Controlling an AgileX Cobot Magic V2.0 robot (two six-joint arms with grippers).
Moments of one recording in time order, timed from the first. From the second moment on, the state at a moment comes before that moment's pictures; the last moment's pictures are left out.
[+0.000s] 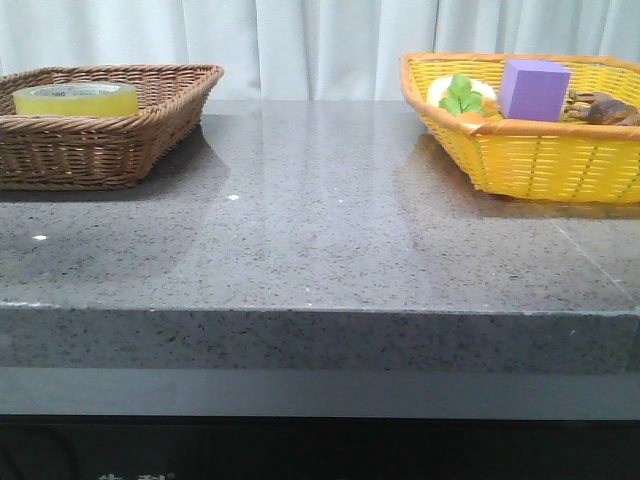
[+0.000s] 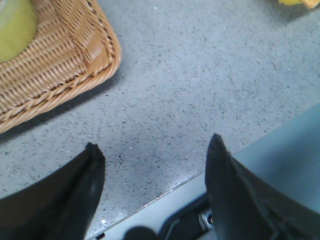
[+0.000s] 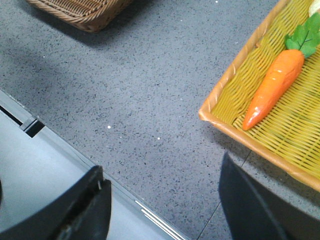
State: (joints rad) left arm -0.43 1.07 -1.20 -0.12 1.07 0.15; right arm 0.53 0.87 -1.01 0.08 0.83 -0.02
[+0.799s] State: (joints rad) left arm -0.43 0.68 -0.85 -0.09 0.70 0.15; right arm 0.53 0.69 -0.91 0.05 0.73 0.04
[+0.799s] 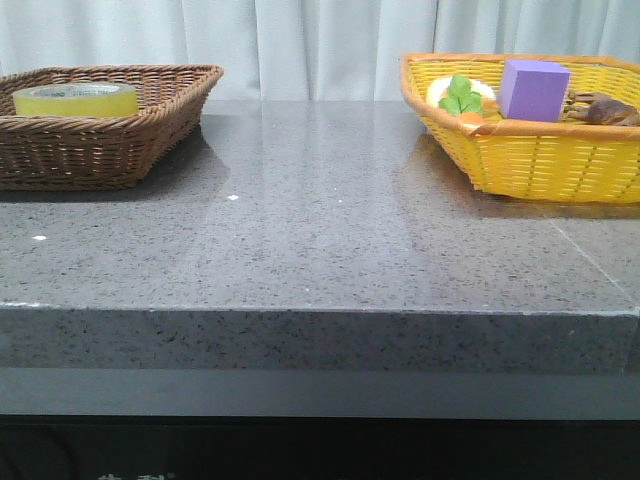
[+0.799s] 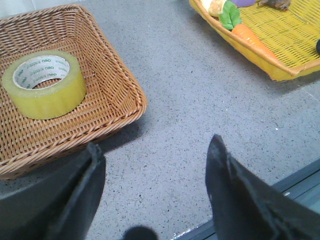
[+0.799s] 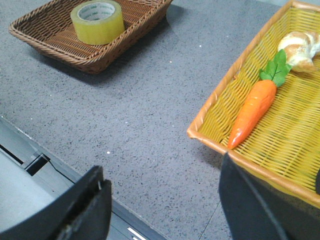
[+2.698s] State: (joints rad) left arm -0.15 0.18 -0.26 -0.10 0.26 0.15; right arm 0.53 0.69 -0.91 0.04 0.73 0.04
